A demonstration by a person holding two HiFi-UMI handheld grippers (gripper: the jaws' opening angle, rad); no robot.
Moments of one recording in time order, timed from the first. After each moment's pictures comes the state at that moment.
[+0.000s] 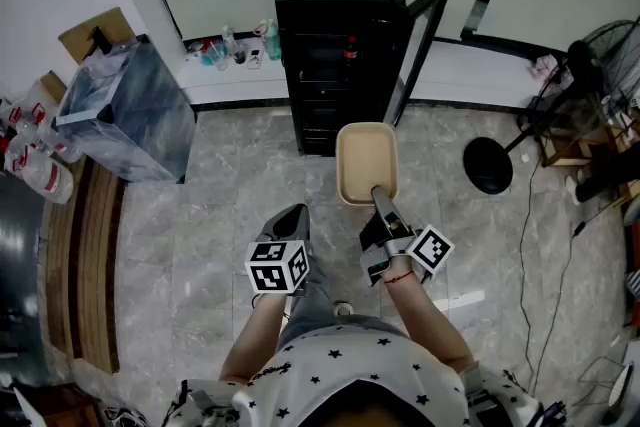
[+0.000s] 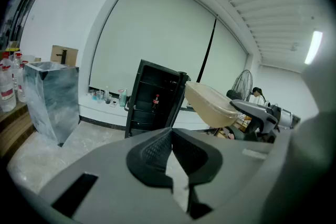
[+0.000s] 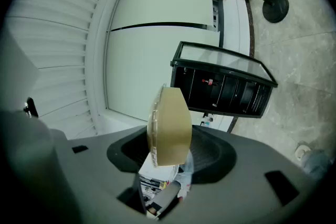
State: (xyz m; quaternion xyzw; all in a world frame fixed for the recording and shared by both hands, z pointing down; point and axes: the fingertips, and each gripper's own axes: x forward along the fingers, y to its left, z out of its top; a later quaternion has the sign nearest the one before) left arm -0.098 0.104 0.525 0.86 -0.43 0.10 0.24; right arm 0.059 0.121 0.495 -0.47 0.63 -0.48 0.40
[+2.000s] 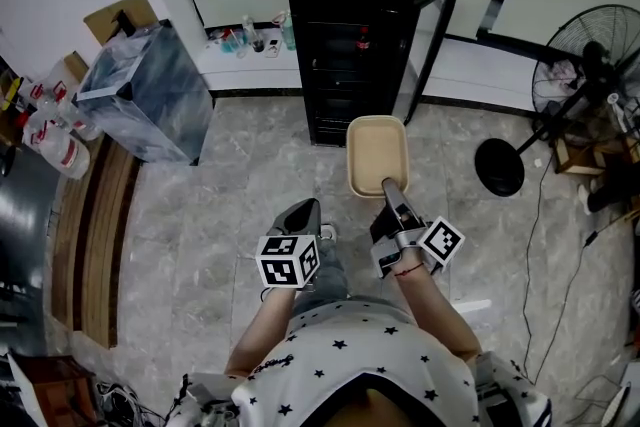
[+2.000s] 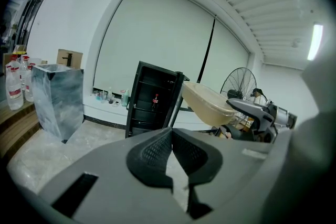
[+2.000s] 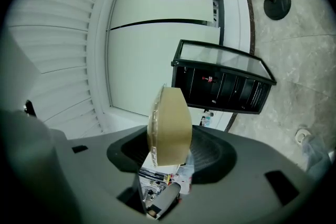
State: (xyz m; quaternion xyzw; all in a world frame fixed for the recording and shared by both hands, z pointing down) left arm -0.068 0.167 0.525 0.86 -0.45 0.10 0.24; right arm 0.089 0.170 0.499 -0.44 0.64 -0.49 0.39
